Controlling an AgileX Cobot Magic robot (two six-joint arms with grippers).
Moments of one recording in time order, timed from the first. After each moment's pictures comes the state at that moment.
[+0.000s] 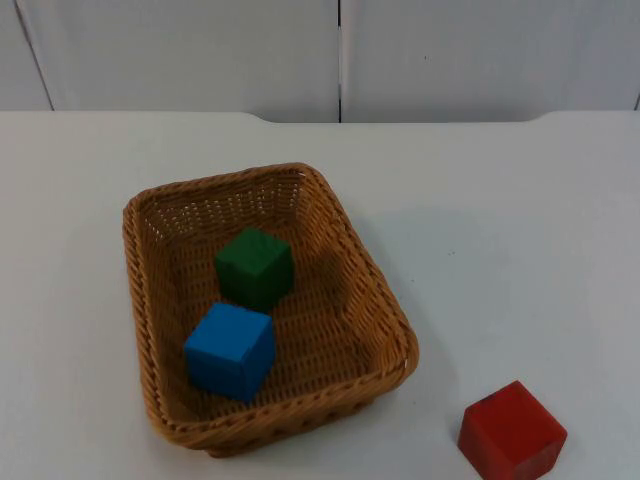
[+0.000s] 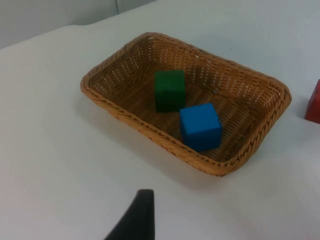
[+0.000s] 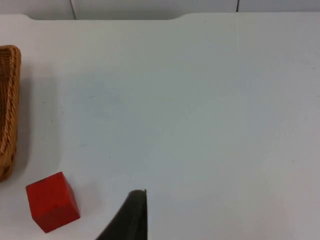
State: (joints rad) right arm 0.11 0.00 -0.52 -0.02 1.09 0.04; left arm -0.59 0.00 -0.50 0.03 1.09 -0.01
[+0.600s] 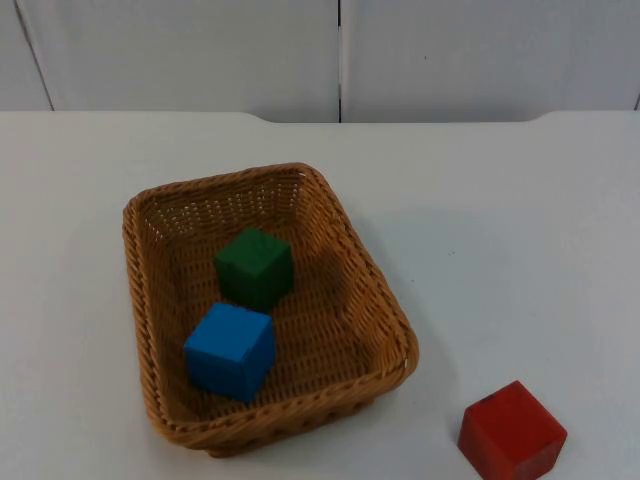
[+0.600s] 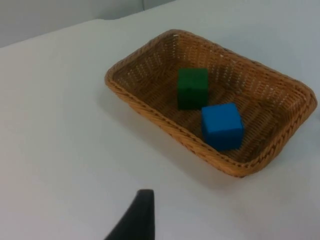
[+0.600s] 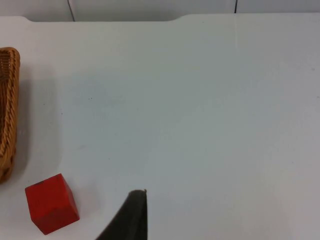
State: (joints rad) right arm 0.11 0.00 -0.52 -0.02 1.09 0.04; left arm -0.49 0.00 -0.50 0.03 1.09 -0.01
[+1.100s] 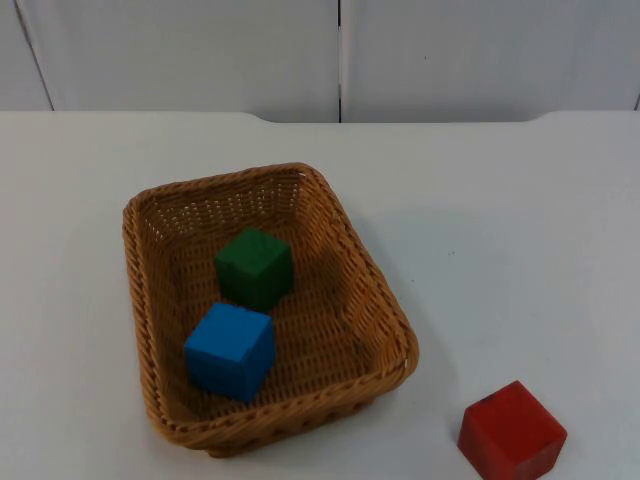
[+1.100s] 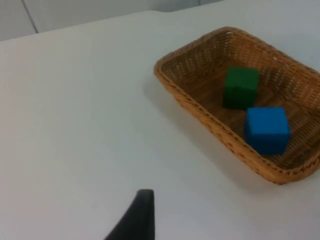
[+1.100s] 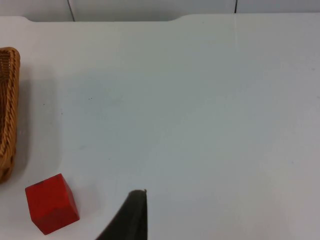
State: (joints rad) right arm 0.11 0.00 -0.52 -0.02 1.09 0.04; left arm -0.32 0.00 -0.50 0.03 1.09 -0.01
